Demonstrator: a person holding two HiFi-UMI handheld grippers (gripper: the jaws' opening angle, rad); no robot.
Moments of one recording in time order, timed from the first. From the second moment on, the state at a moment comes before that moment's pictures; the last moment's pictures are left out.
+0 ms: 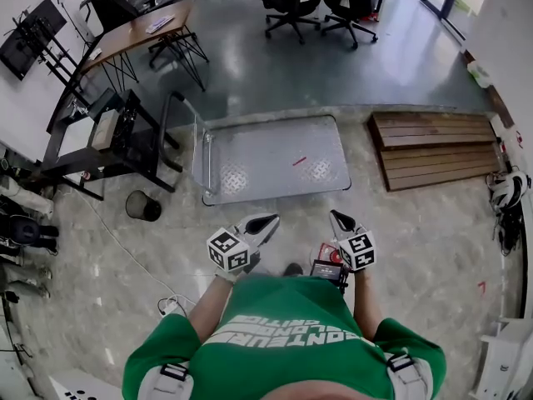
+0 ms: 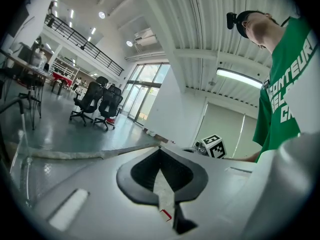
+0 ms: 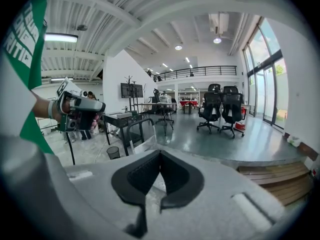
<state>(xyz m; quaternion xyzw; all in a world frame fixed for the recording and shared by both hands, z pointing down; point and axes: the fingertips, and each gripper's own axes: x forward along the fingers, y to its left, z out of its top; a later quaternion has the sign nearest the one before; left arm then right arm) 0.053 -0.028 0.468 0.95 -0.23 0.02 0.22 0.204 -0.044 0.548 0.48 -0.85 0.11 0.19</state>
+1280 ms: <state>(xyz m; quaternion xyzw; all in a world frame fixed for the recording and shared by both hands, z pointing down) 0.064 -0.017 0.530 0.94 -0.20 0.06 0.28 0.229 0.011 0.643 0.46 -0.83 0.19 0.27</state>
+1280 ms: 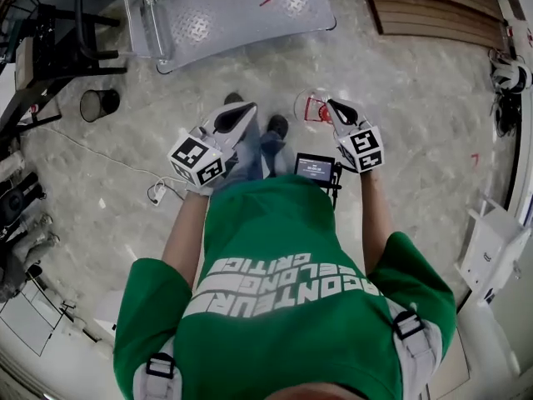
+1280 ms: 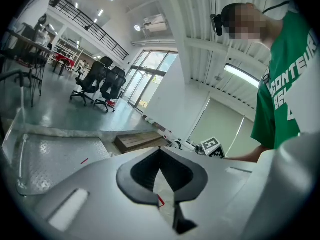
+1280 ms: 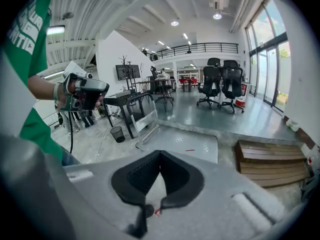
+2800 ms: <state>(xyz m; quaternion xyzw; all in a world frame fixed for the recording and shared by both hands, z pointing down) 0.108 0.041 0.585 0.92 -0.14 0.11 0.34 0.306 0.082 0.891 0.54 -0.67 0.33 0.38</state>
